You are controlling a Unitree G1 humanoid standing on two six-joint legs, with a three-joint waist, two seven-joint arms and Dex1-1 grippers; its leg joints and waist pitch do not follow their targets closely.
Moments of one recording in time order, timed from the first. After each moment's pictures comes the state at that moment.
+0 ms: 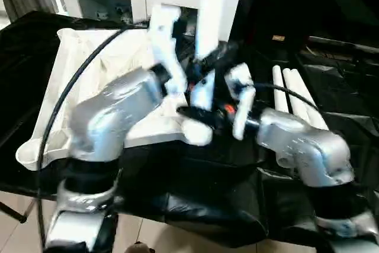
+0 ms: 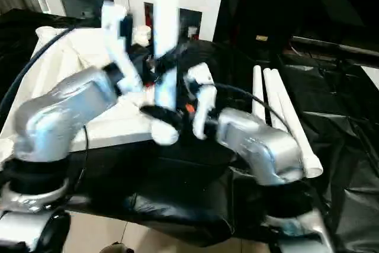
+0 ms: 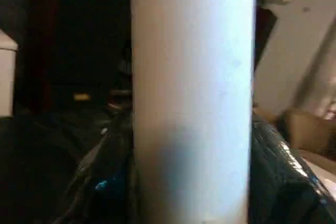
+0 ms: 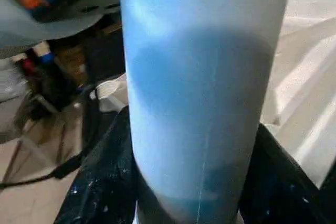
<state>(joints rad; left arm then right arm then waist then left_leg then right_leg) -0.71 0.16 0.02 -0.18 -0.68 0.82 -0.40 -0.52 -0.28 0.13 -0.12 0.61 0.82 0.68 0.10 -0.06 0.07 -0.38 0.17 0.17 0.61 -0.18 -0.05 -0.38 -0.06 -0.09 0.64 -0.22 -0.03</state>
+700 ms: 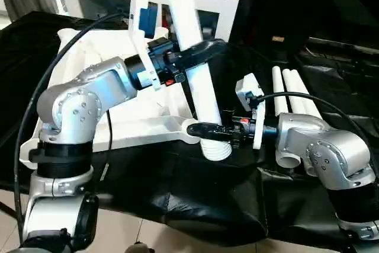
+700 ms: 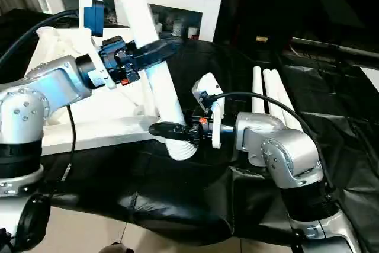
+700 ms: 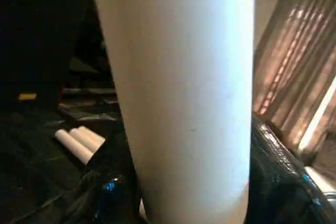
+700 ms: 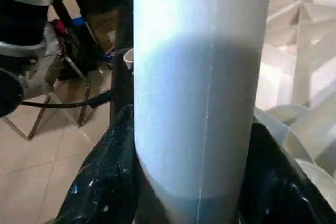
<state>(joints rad) -0.78 0.30 0.12 -0.06 -0.86 0.92 -0.62 -0.50 -0.42 0.16 -0.15 0.61 0.79 0.87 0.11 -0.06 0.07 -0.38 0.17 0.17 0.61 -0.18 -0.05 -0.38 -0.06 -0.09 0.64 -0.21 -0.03</state>
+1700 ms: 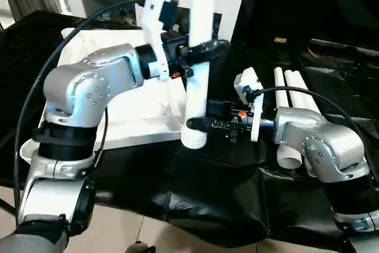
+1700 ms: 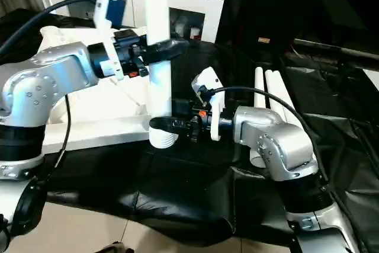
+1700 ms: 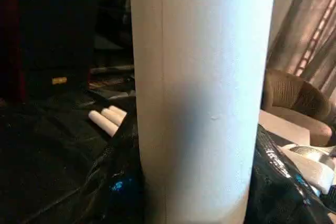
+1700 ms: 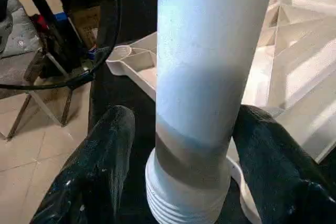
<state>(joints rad) -0.89 0.34 -0.02 0.02 -0.70 0.89 -0.61 -0.55 -0.40 0.17 -0.07 0.55 0.78 0.85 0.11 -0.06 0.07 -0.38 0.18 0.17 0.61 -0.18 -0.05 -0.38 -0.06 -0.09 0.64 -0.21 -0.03</state>
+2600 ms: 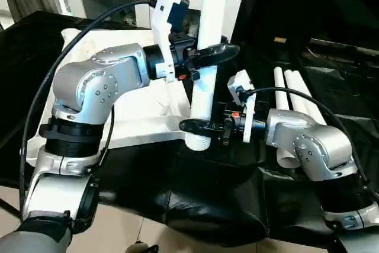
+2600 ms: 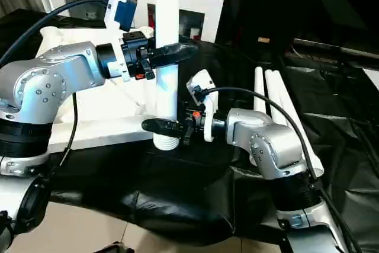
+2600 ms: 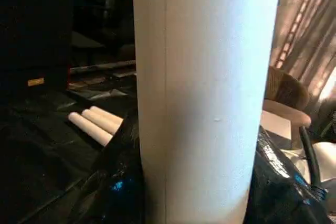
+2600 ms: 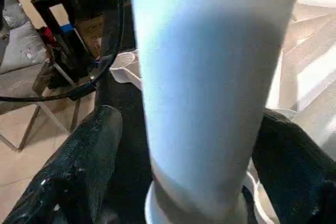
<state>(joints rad) -0.91 0.33 -0.04 0.04 -0.68 0.89 -0.69 -0.56 -0.34 0.16 -0.02 0.54 0.77 0.85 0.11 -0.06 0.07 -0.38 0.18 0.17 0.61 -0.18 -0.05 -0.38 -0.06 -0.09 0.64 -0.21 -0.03</state>
